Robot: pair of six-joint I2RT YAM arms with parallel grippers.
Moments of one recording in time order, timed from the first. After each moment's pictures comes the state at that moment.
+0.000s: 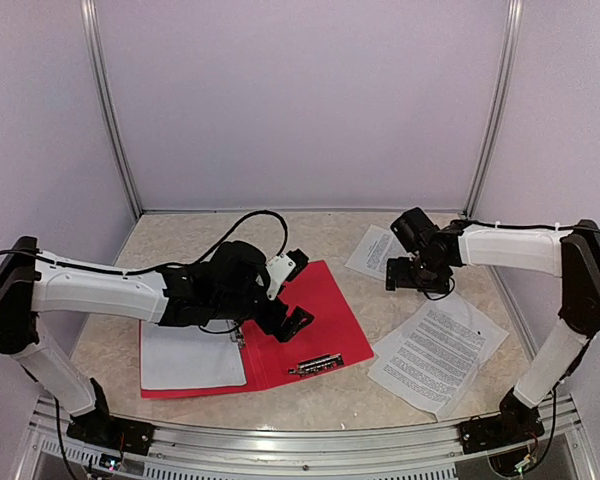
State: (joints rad) left arm -1.02 1.59 0.94 0.02 -0.08 -0.03; right arm 0.59 1.63 1.11 -0.63 0.35 0.67
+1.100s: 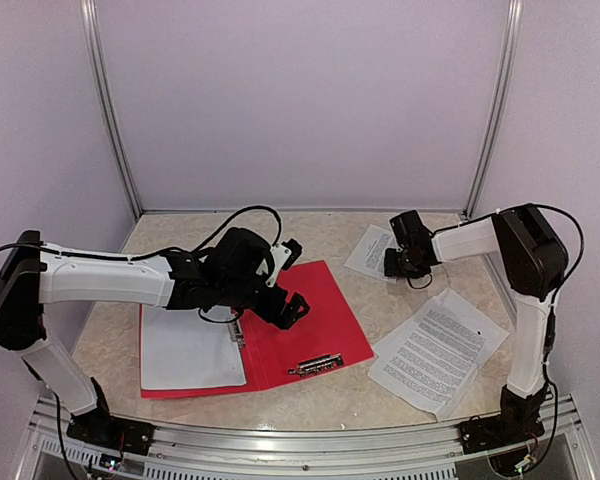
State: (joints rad) left arm -0.95 1.63 1.07 -0.16 -0.07 -0.18; right arm 0.41 2.05 1.26 -0.12 0.23 0.43
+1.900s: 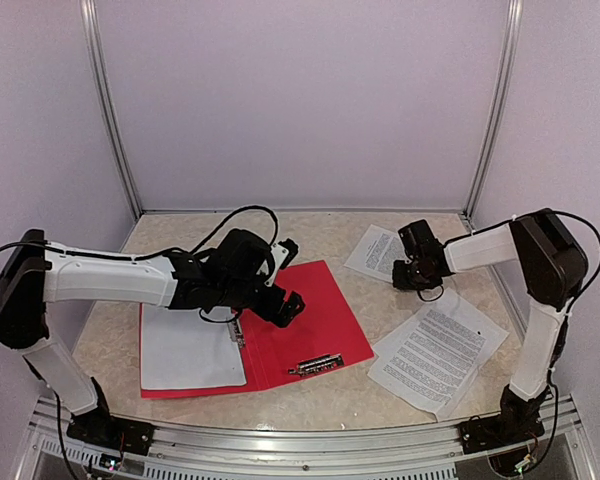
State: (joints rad) left arm -0.94 1.64 1.07 -0.16 -0.15 -0.17; right arm 0.42 1.91 1.07 -0.09 0.23 0.43
